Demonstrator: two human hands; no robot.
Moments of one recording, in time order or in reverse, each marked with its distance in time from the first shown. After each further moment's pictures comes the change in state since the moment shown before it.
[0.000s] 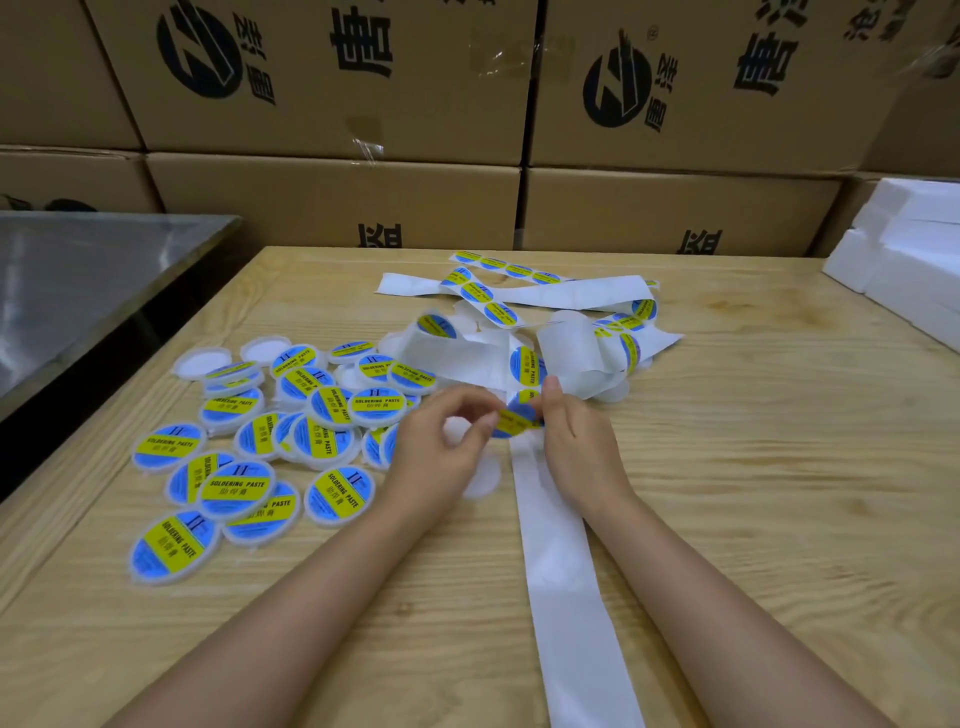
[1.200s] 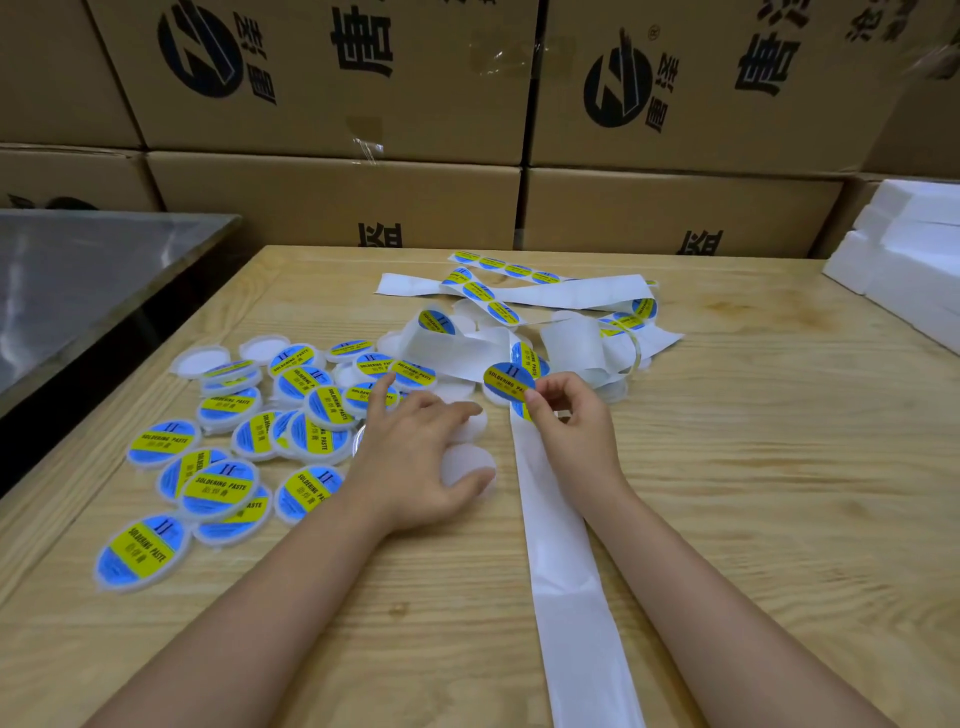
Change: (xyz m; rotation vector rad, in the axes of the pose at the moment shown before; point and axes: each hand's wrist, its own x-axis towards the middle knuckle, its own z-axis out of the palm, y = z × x) left_hand -0.001 -0.008 -0.031 0.856 -0.295 0.250; right_hand 0.003 -0.005 0.003 0.399 0.042 0.034
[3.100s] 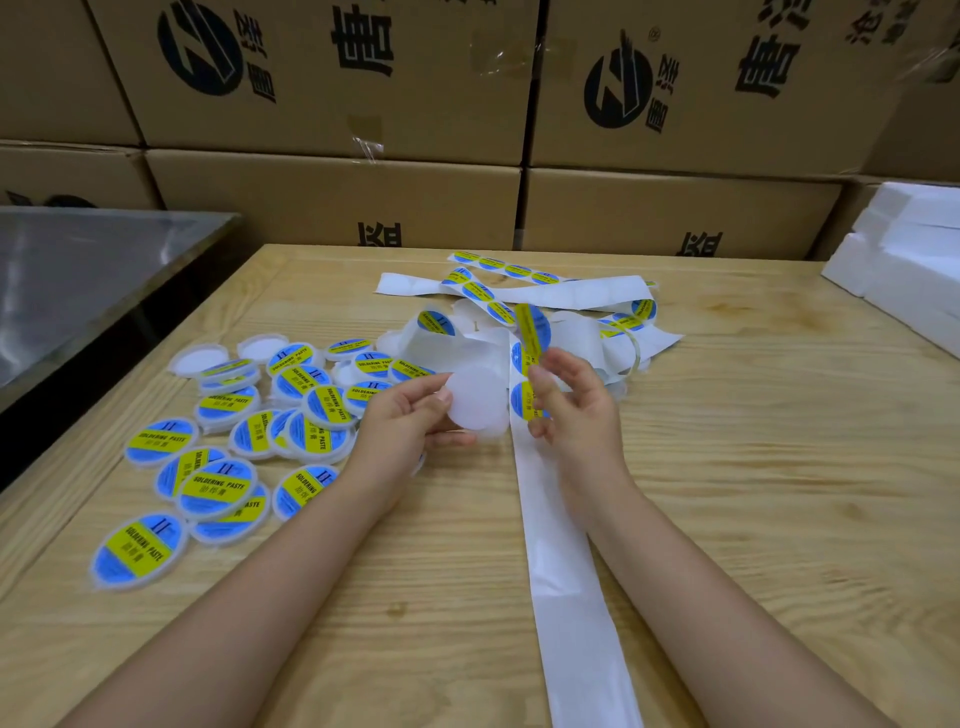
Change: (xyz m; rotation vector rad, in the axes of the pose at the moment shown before) left_hand 0.020 0.010 -0.003 -1.503 0.185 -0.572; right_hand -0.002 -0.019 0.003 0.371 0.015 0.178
